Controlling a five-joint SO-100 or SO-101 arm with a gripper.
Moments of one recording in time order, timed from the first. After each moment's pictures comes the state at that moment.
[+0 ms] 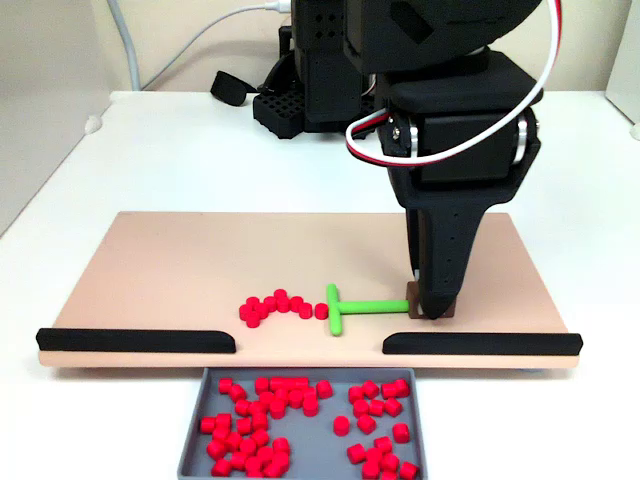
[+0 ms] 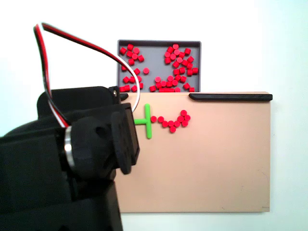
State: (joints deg) arm -8.1 55.2 57.7 85.3 8.0
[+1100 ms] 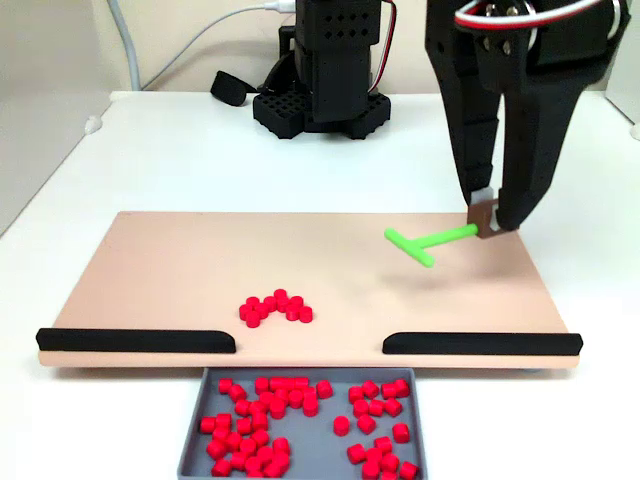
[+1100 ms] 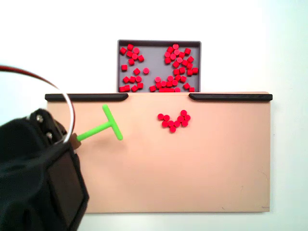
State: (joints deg) arm -16.2 72.7 68.5 86.7 -10.6
